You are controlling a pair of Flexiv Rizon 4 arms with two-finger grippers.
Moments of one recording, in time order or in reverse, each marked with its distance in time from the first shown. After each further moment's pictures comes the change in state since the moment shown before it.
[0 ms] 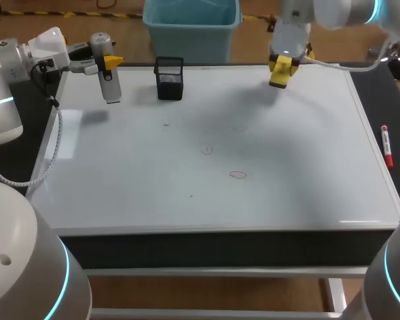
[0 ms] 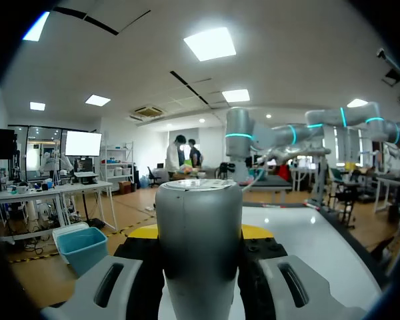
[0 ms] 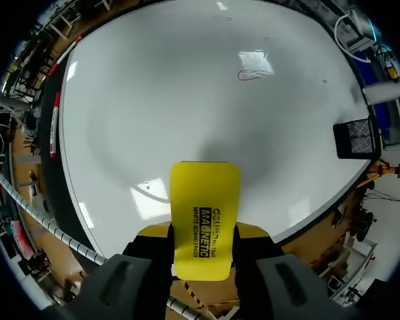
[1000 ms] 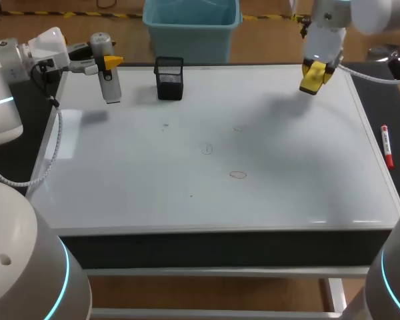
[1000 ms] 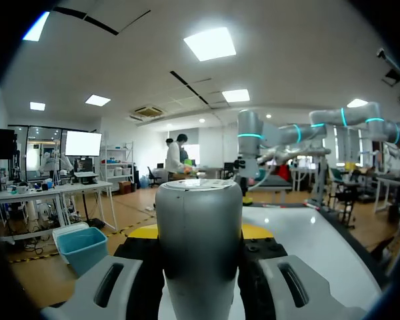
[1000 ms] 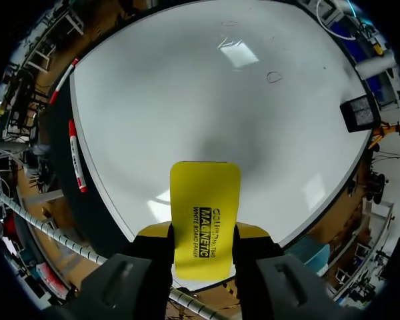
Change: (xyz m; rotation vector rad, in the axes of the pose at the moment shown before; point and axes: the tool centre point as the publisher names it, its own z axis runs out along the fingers) left arm 0.000 0.000 0.000 0.000 0.000 0.000; right arm 0.092 0.015 -0.015 0.005 0.031 0.215
